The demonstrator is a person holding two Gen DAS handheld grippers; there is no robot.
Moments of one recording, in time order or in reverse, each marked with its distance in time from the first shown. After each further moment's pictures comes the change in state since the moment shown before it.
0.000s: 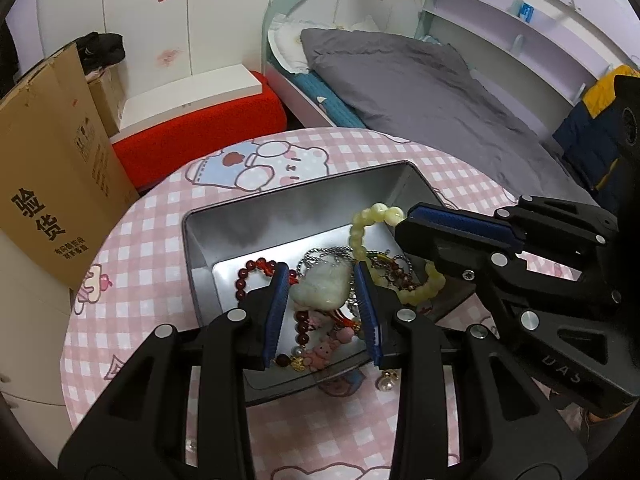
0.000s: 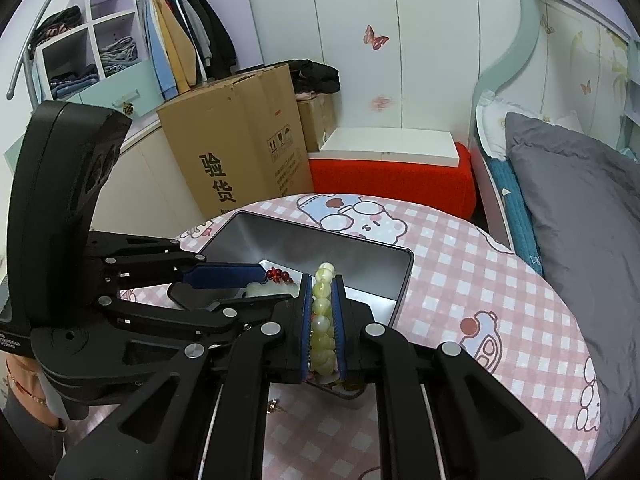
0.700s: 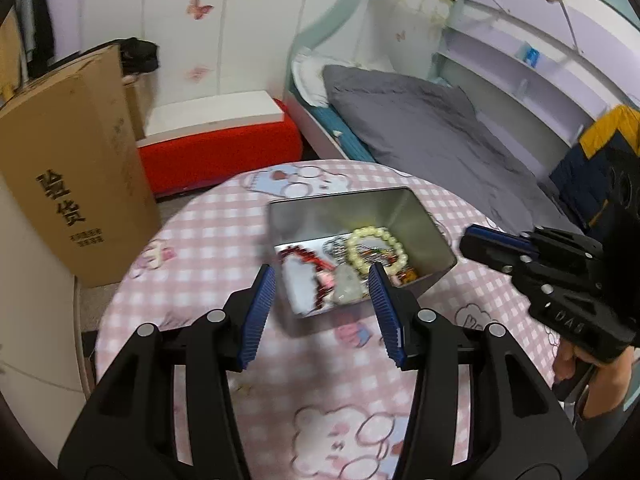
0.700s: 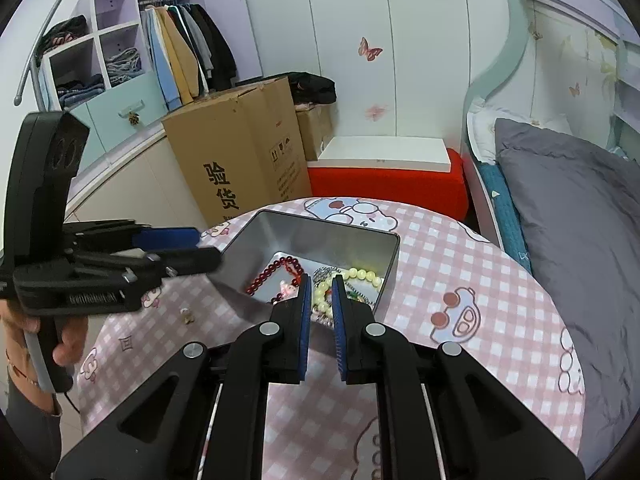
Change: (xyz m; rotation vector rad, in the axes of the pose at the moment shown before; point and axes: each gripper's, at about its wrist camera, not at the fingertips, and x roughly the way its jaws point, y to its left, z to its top) left arm -0.081 0.027 -0.031 -0.102 -0.136 0.027; right arm -0.047 0.009 -0.014 0.017 -0.035 -0.011
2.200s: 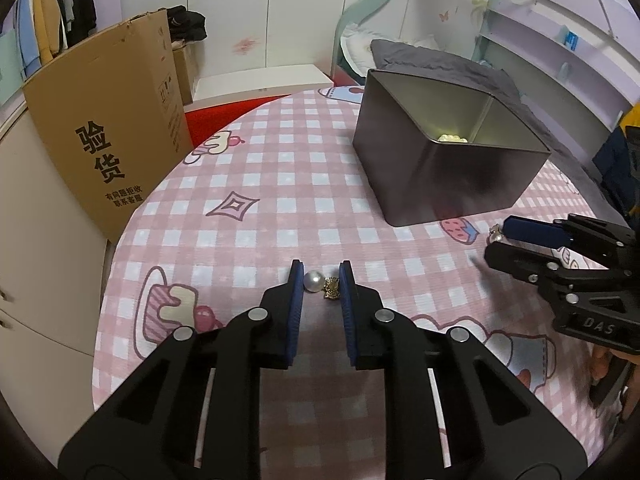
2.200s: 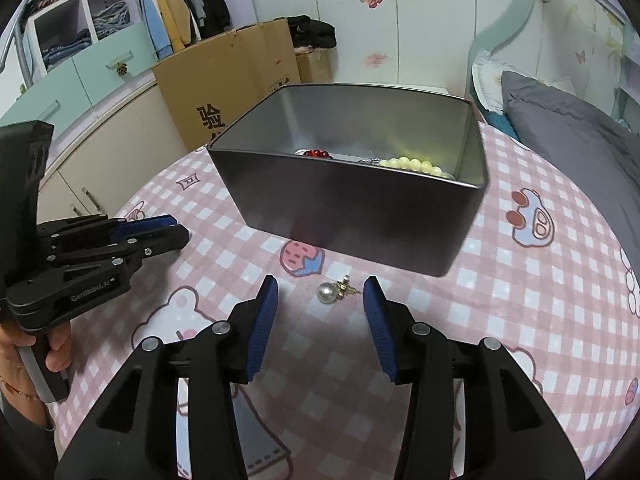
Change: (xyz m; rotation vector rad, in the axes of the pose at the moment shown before) left arm 0.027 0.043 -0.086 -0.029 0.050 0.142; right arm 0.061 0.038 -0.061 0.008 0.165 -0.035
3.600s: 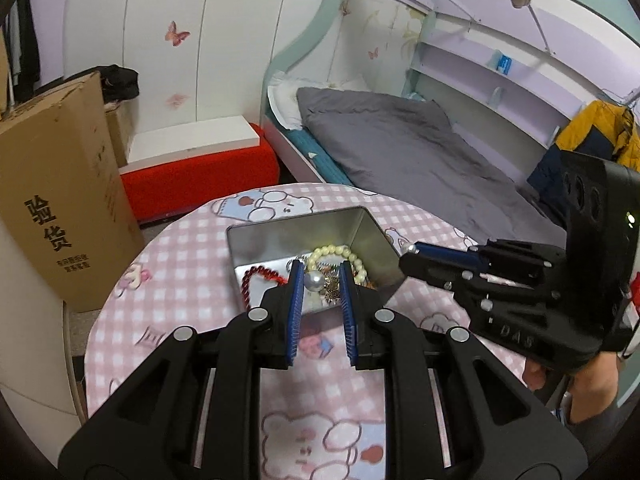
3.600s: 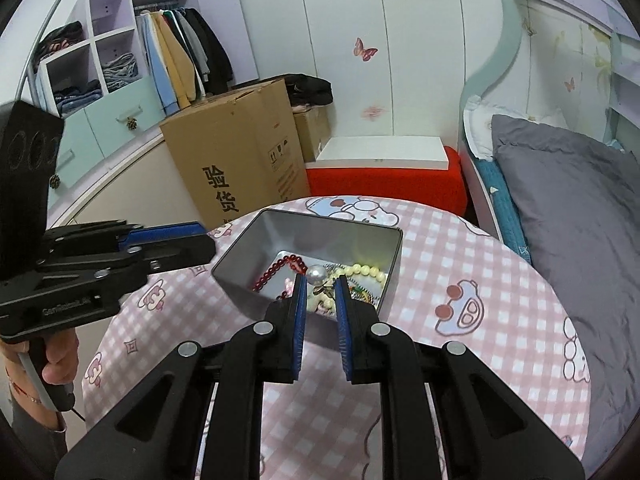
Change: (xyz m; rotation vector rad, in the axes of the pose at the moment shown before) left arm -0.046 -0.068 0.089 0.089 -0.119 -0.219; right arm -0.069 -0.038 0.049 0.017 -0.164 0.033
